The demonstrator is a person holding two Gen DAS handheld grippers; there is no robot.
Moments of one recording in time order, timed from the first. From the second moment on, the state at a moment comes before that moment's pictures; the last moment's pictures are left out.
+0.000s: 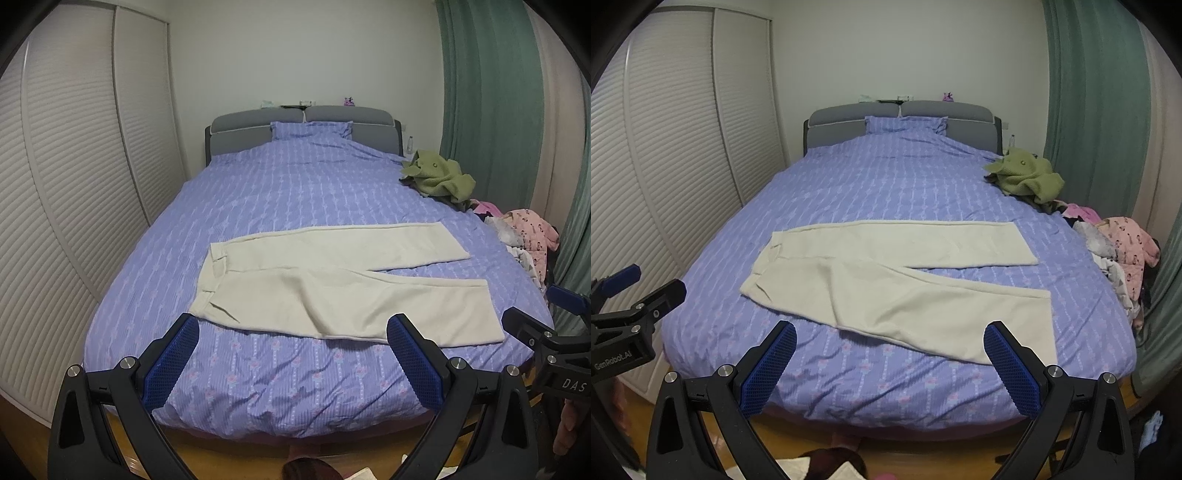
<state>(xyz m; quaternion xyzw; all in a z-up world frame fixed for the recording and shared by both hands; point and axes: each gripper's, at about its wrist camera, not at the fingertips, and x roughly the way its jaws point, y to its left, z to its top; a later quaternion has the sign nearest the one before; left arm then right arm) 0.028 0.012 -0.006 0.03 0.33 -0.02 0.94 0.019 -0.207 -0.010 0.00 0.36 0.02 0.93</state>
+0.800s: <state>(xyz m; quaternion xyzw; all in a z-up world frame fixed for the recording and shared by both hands) 0.239 0.175 -0.151 -0.03 0.49 -0.02 0.87 0.208 -0.087 -0.157 0.08 0.50 -0.03 0.86</state>
